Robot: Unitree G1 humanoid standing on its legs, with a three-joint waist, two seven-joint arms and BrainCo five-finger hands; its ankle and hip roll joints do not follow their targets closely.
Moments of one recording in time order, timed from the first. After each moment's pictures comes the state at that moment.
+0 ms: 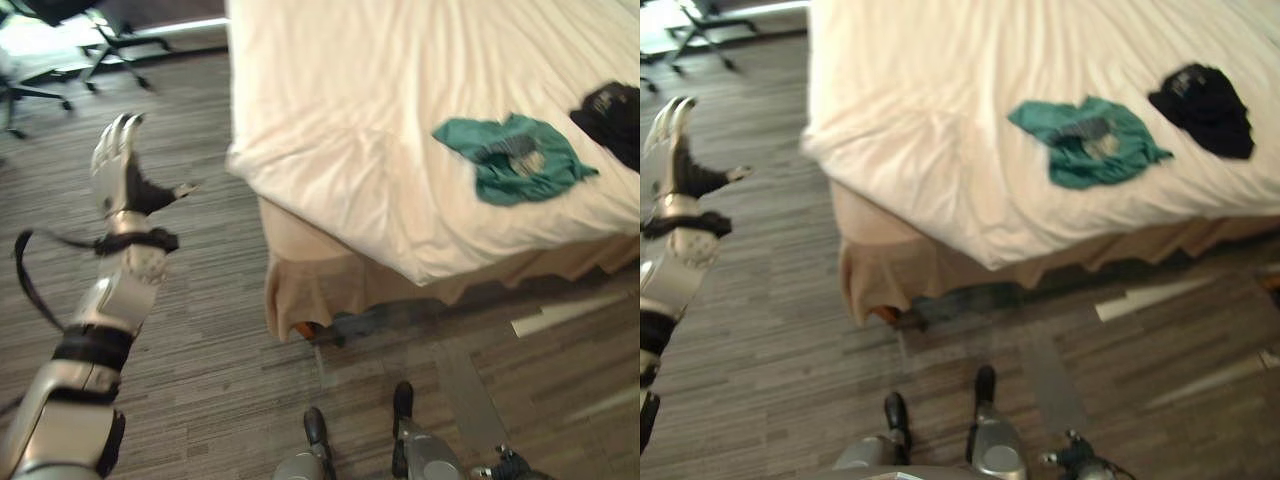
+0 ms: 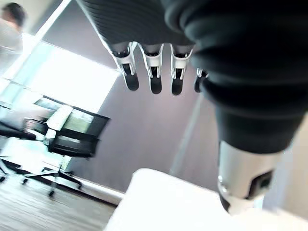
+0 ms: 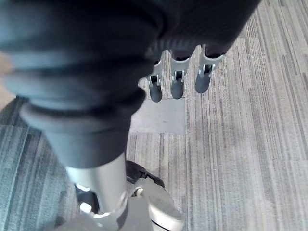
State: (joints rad) left arm -0.81 0.86 -0.44 0.58 0.33 -0.01 0.43; right arm 0.00 -0.31 0.25 1.11 -0.04 0.00 -0.13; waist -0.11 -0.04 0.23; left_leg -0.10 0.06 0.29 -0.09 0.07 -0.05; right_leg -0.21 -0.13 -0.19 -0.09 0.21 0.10
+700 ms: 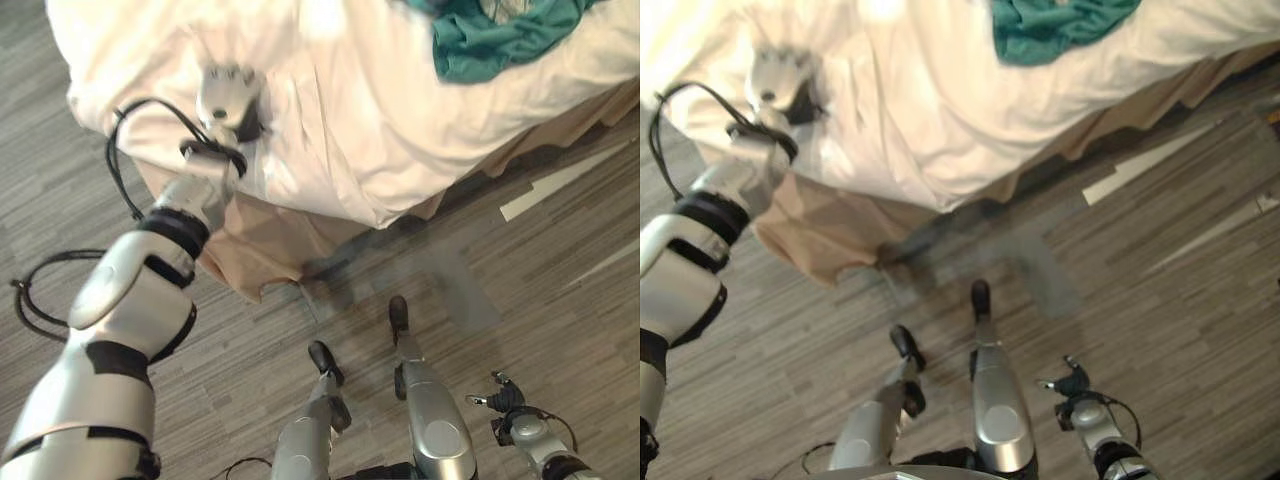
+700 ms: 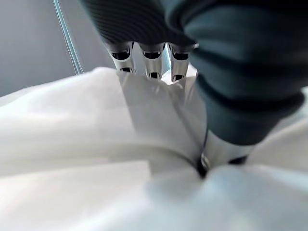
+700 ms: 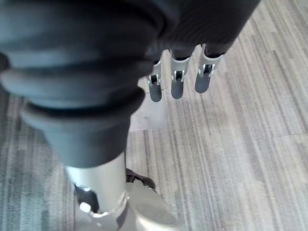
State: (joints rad) left arm -1.16 0.65 -0.76 0.98 0.65 0.07 0.33; right arm -0.14 -0.37 0.28 1.04 0.06 -0.04 -0.21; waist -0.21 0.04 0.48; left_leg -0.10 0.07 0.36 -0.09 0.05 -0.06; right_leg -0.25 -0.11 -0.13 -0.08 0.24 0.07
